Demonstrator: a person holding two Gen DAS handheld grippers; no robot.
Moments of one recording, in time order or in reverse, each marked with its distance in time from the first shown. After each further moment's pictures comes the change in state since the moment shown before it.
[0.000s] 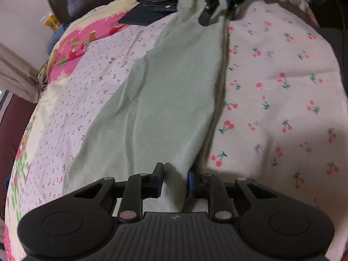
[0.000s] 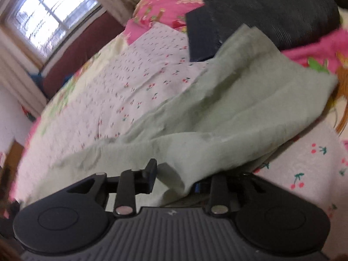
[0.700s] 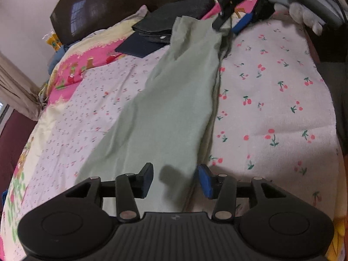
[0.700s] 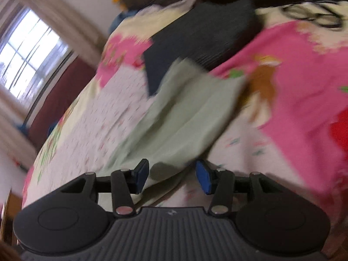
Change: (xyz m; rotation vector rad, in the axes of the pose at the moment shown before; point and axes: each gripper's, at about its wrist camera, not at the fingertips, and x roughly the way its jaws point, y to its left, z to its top) left arm 0.001 -0.019 0.036 -0.021 -0.137 -0.005; right arm -0.065 -0.065 -0.017 0.322 -0.223 -0.081
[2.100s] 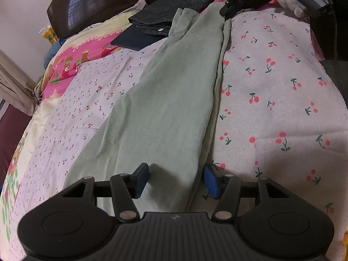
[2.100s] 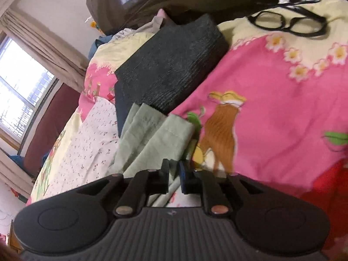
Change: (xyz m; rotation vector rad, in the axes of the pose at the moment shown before) left arm 0.021 0.002 0.003 -0.021 0.020 -0.014; right arm 0.018 -0.041 0.035 0.088 -0.048 -0.022
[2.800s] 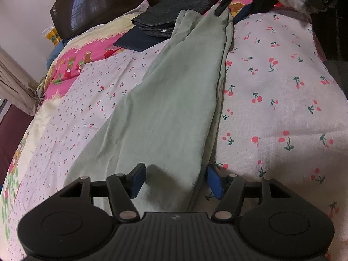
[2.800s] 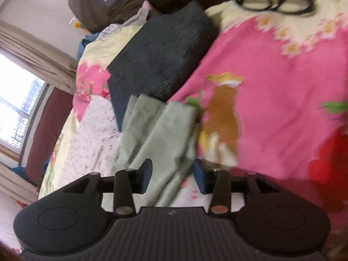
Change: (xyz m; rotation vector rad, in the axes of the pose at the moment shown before) left arm 0.002 0.001 -0.004 -0.015 -0.020 0.011; right arm 0.011 0.020 -0.003 0.107 0.060 0.000
